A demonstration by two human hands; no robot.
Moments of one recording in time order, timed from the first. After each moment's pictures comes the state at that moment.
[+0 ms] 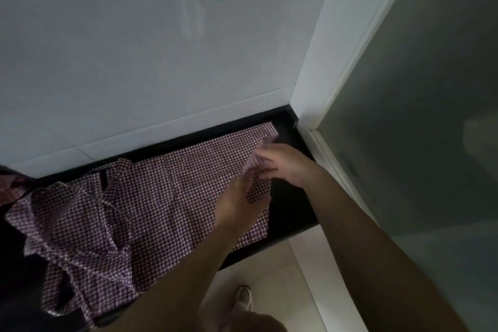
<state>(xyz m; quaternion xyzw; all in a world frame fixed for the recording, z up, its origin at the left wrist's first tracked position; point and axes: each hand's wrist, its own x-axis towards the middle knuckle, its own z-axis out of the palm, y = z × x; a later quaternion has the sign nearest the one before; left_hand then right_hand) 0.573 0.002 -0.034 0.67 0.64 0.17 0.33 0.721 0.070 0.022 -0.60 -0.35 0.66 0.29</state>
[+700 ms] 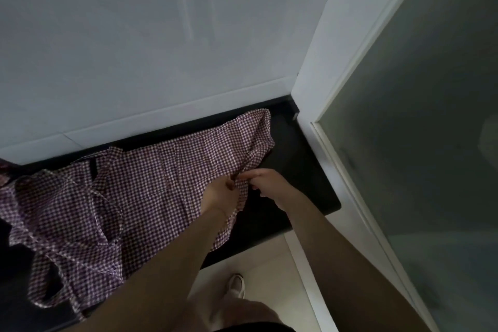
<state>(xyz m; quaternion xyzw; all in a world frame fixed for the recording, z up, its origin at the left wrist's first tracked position) 0.556 0.032 -0.081 0.55 0.72 0.12 0.40 0.701 0.040 -0.042 -0.68 -0.37 0.61 0.17</state>
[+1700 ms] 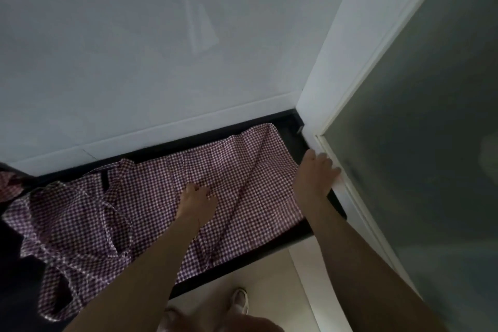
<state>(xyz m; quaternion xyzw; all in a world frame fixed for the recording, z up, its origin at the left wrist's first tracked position) 0.479 0.052 -0.085 0.60 0.71 -0.03 0.37 0.733 0.057 -0.028 -0.87 -0.48 0.06 -0.06</state>
